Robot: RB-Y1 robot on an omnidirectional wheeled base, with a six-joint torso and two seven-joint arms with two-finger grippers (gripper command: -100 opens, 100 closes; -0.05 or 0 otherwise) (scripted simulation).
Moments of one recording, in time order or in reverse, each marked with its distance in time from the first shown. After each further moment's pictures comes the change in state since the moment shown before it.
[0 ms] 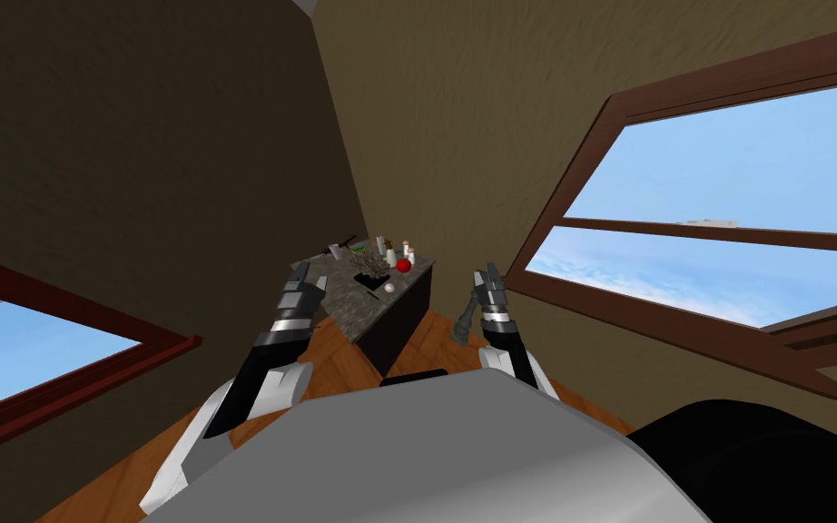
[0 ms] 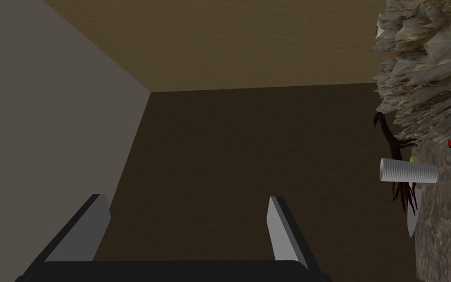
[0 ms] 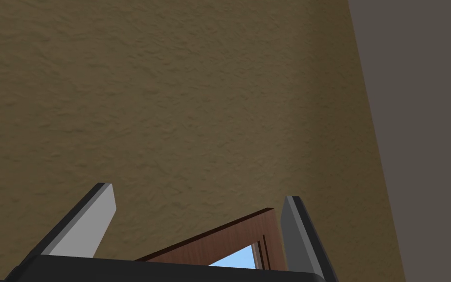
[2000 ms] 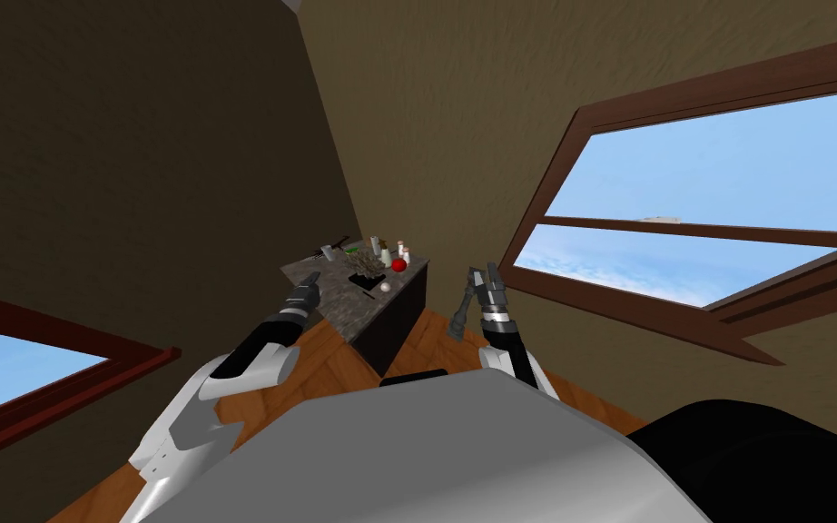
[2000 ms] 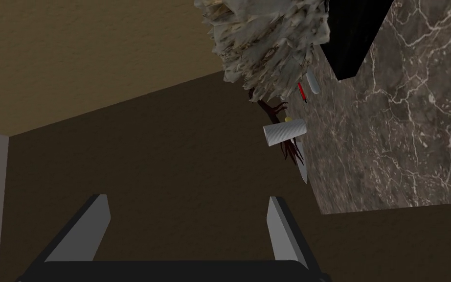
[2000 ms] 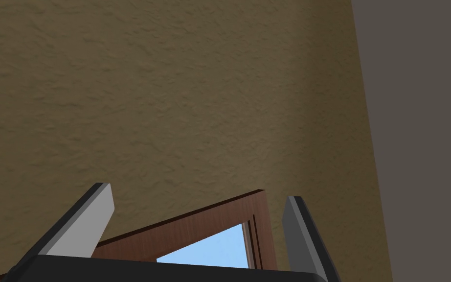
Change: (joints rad) left arm -0.132 0.178 0.093 0.097 0.099 0.535 -0.083; right arm 0.000 0.000 0.000 0.000 0.000 0.000 0.000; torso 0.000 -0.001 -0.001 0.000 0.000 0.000
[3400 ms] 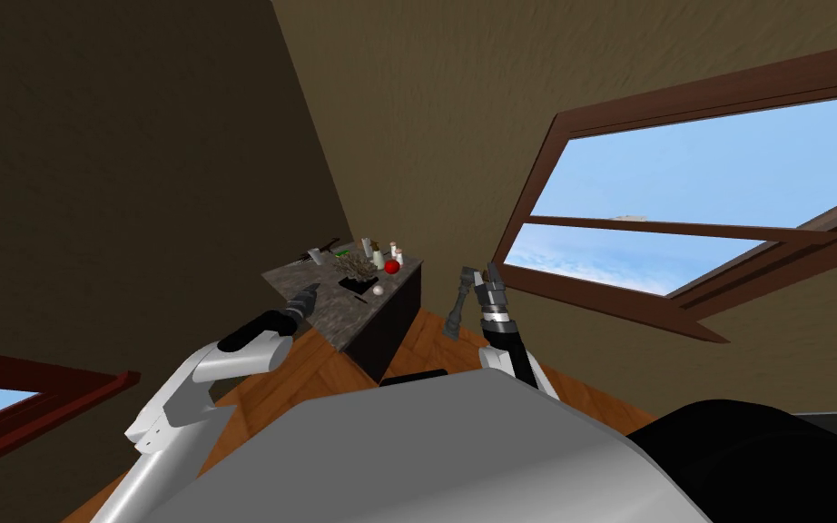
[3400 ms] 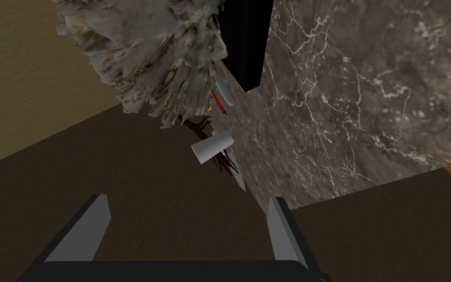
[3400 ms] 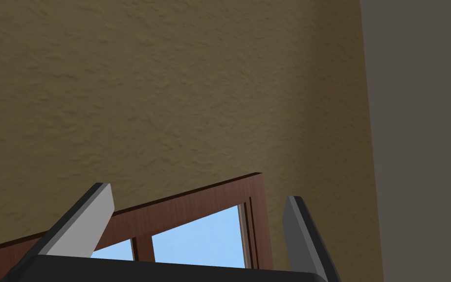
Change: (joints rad) left arm -0.080 0.105 0.040 0.082 0.104 0.363 -0.073; right arm 0.000 0.000 0.000 0.000 0.000 0.000 0.000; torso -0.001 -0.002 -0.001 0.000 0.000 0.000
